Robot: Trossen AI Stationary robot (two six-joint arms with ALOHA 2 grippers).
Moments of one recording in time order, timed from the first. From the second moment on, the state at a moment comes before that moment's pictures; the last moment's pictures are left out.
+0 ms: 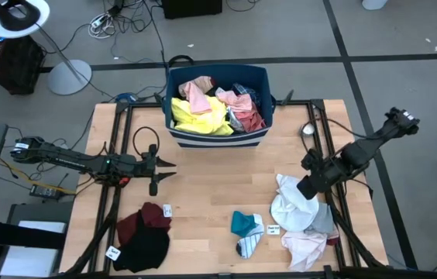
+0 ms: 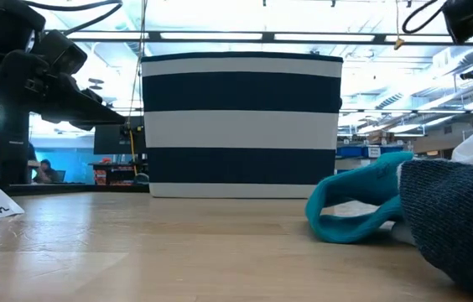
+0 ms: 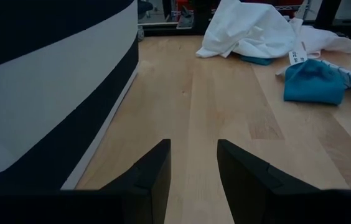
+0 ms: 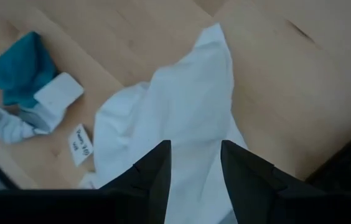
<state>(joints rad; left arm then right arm) -0.12 0.62 0.04 0.32 -0.23 -0.03 0.57 0.90 0.86 -1.24 0.18 1.44</state>
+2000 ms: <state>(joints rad) -0.12 0.62 0.04 0.33 -0.23 -0.03 0.08 1.12 1.49 -0.68 0.52 0.19</state>
